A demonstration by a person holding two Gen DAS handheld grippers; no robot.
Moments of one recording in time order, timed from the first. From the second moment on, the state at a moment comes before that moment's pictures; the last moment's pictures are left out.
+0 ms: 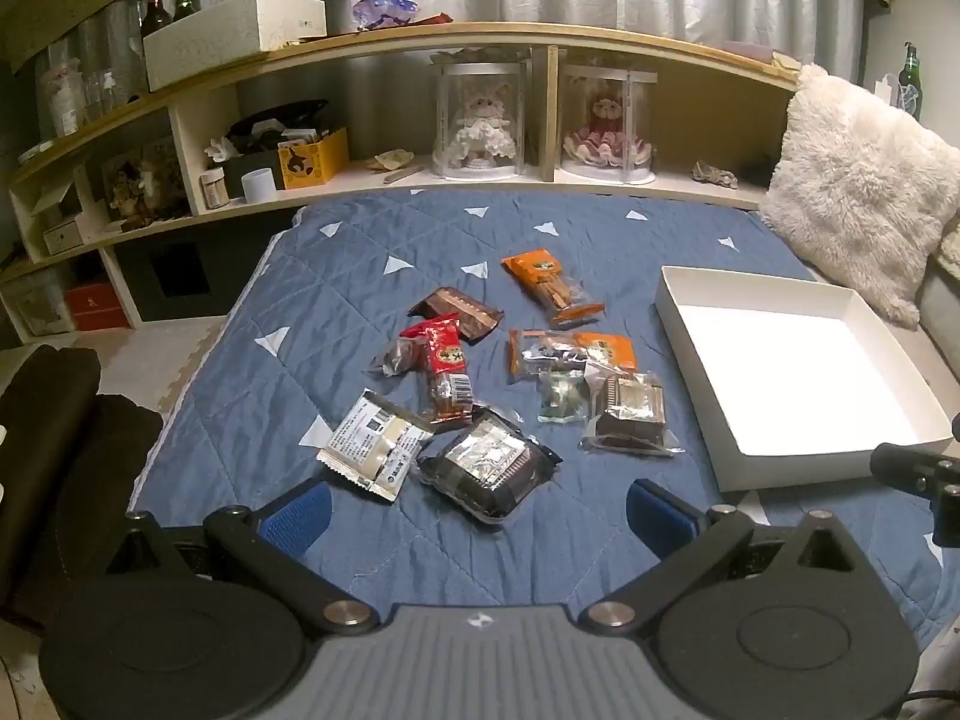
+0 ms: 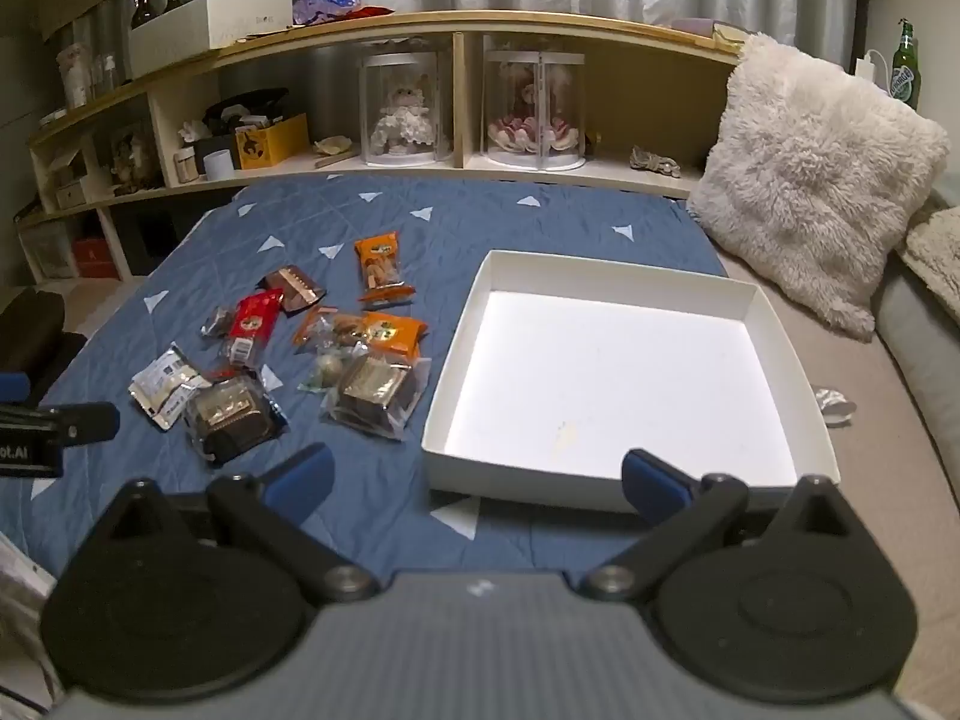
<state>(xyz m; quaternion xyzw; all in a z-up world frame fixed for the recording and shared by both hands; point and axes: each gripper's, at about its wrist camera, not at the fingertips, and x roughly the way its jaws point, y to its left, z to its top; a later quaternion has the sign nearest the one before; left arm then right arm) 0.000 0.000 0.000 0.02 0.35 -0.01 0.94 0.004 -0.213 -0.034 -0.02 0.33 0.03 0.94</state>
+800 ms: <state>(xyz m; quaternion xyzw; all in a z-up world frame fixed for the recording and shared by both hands) 0.000 0.000 0.000 0.02 0.35 -0.01 0.94 0.005 -0.213 -0.034 -0.02 0.34 0.03 0.94</state>
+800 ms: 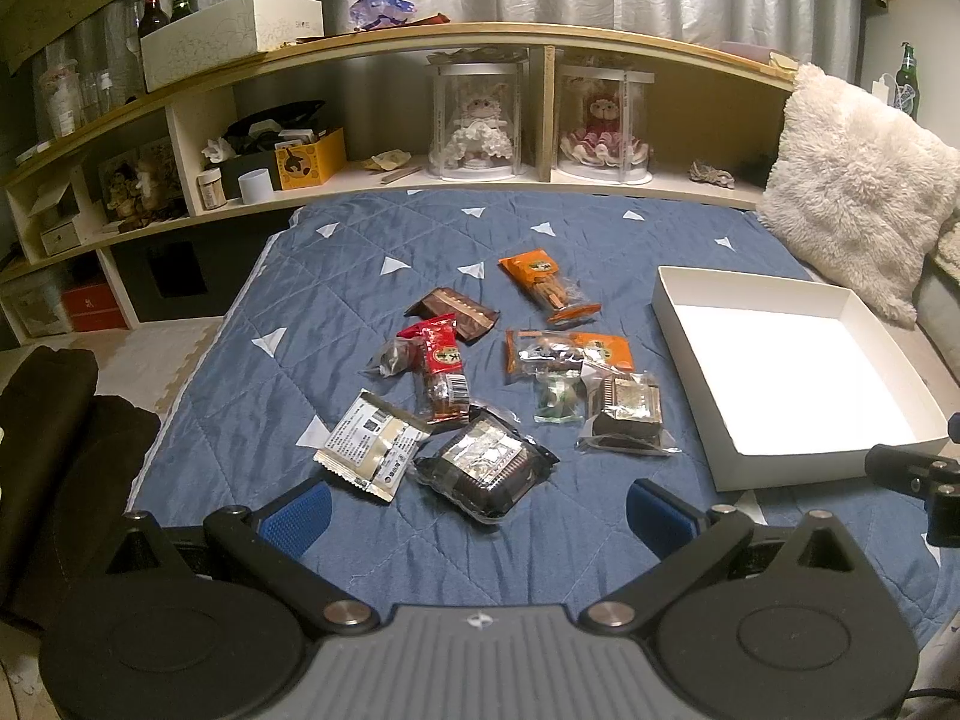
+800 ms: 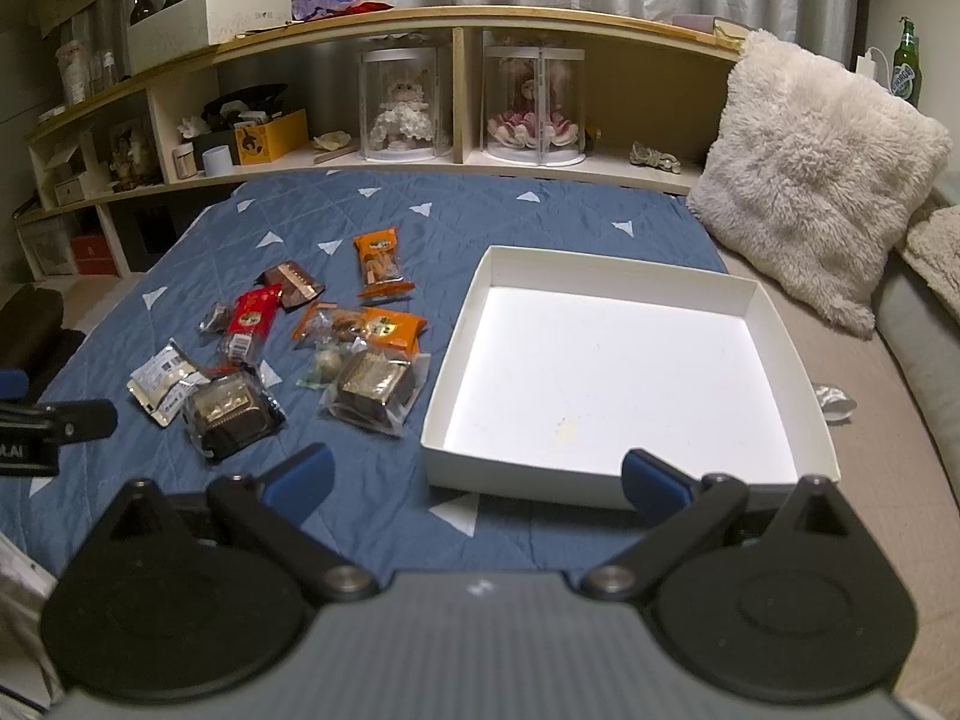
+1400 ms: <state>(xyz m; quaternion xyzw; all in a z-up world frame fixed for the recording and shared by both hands) 0.000 0.000 0.000 0.02 0.35 -0.01 0.94 0.004 -0.213 -0.036 -0.02 0.34 0.03 0.94</state>
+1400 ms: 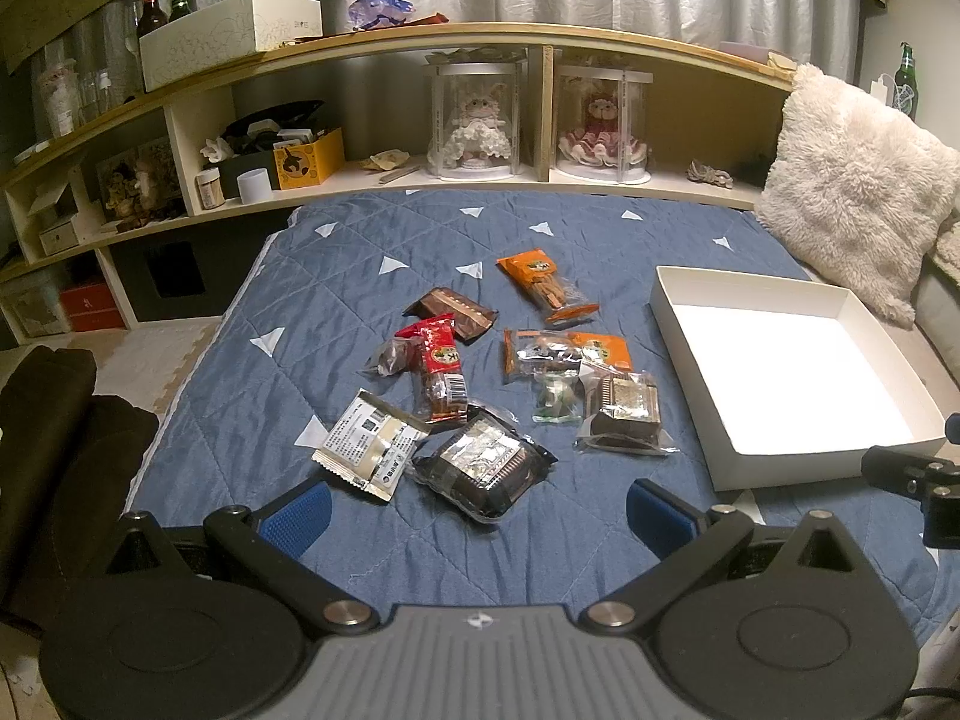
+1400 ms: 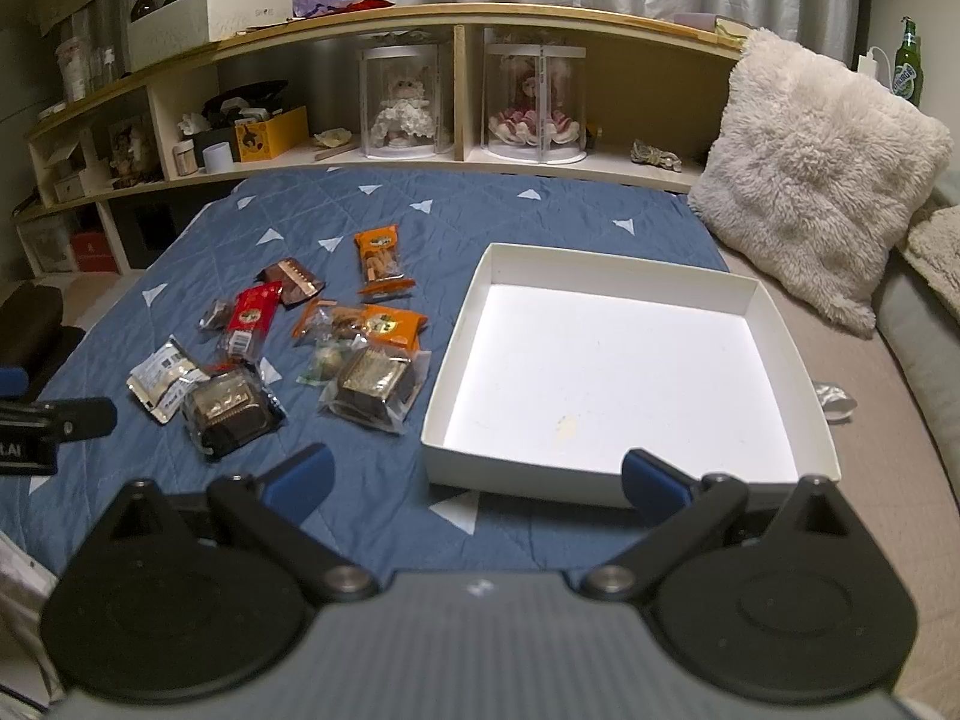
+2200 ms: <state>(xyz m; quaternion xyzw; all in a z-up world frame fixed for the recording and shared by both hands) 0.000 0.000 0.000 0.02 0.35 -0.01 0.94 0.004 -0.214 -0.037 -0.02 0.34 0.03 0.94</state>
